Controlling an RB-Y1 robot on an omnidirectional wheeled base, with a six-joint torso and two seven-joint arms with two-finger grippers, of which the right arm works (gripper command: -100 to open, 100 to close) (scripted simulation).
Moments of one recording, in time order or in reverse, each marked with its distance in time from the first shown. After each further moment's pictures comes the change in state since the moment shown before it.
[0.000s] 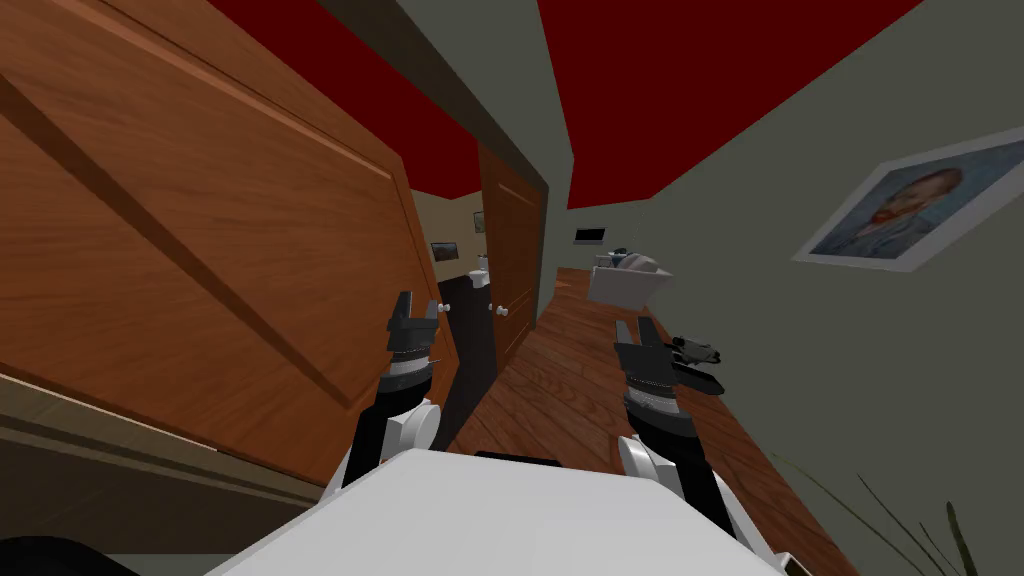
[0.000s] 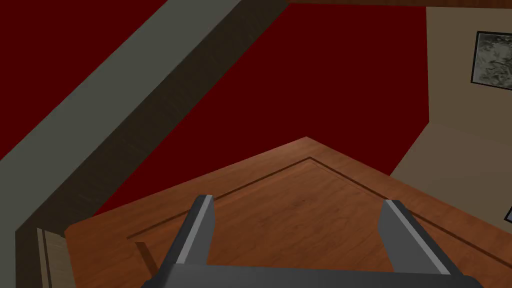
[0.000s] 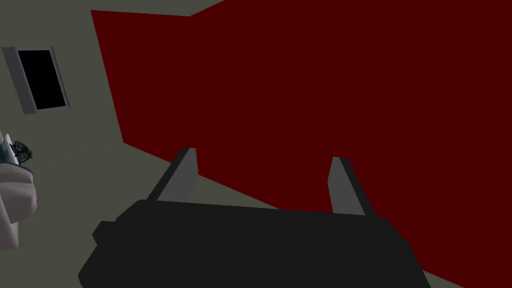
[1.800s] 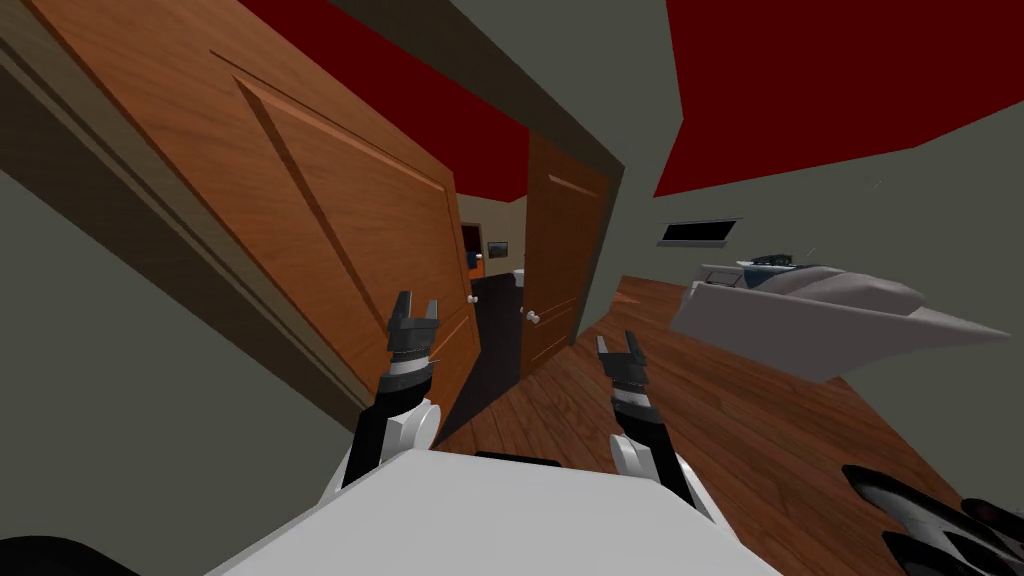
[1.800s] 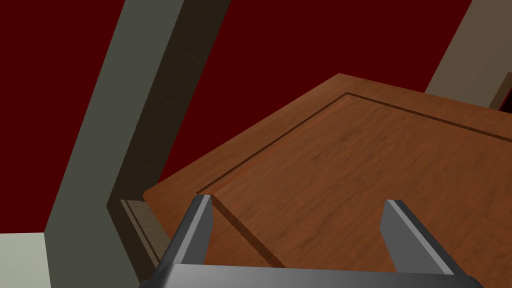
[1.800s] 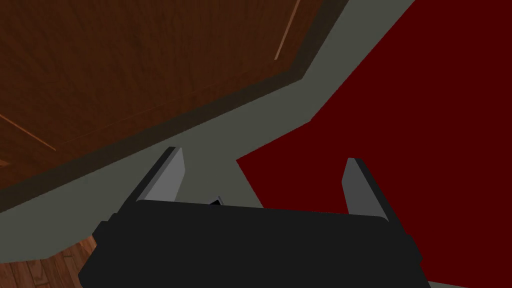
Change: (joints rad) arm -0.112 -0.061 -0.026 0.331 -0.083 -0.030 -0.341
